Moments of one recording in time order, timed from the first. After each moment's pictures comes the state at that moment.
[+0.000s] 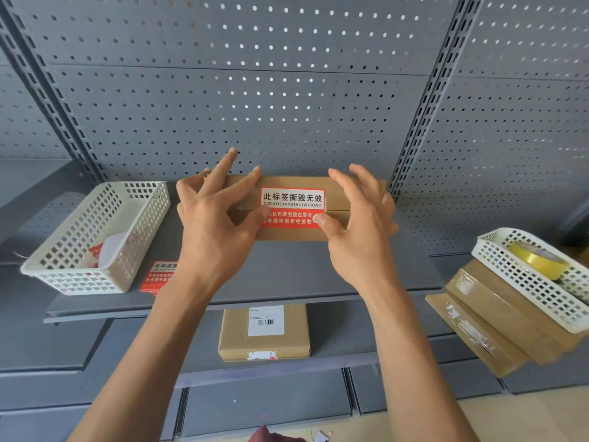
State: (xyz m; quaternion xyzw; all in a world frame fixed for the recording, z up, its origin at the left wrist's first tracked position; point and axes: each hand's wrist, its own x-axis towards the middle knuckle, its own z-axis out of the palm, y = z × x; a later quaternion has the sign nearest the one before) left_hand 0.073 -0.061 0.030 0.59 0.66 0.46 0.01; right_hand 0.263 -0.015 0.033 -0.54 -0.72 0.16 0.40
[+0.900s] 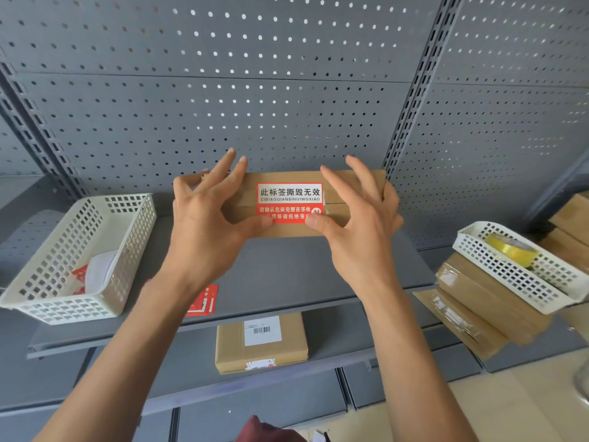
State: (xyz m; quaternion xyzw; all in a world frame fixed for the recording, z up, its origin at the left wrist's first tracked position) left_hand 0.044 -0.047 0.045 0.64 0.64 0.43 0.03; right_hand 0.247 -0.018 0.045 -0.56 -0.71 0.10 0.41
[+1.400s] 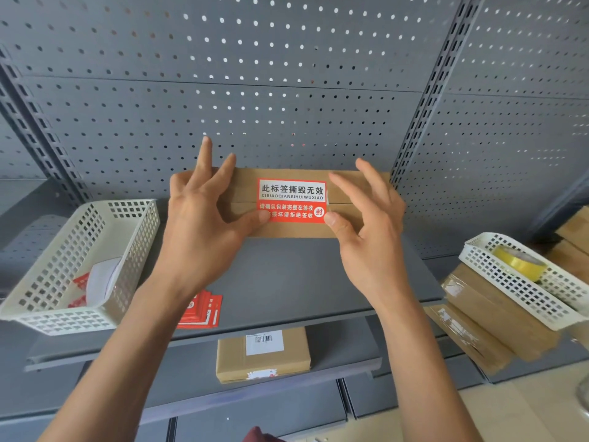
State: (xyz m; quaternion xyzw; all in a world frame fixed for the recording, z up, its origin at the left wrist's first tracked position) left_hand 0.029 -0.041 0.059 0.63 0.65 0.43 0.03; right_hand 0.245 -0.006 0.046 -0.50 -0.71 0.14 0.46
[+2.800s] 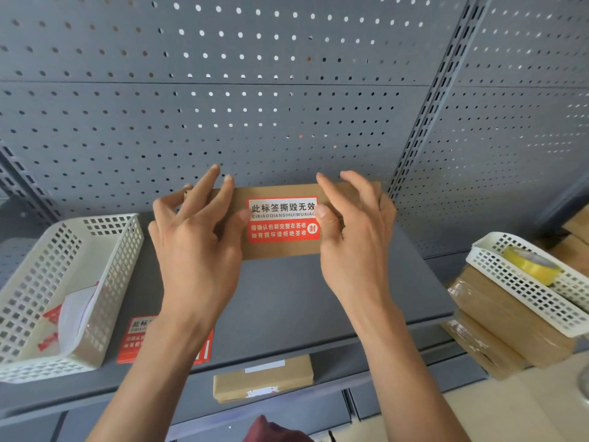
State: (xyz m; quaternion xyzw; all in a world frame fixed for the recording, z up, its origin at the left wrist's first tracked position) left_hand 0.040 -0.007 0.034 0.57 0.67 0.48 -0.03; right_hand 0.213 0.035 0.035 -0.57 -0.68 0.07 0.46
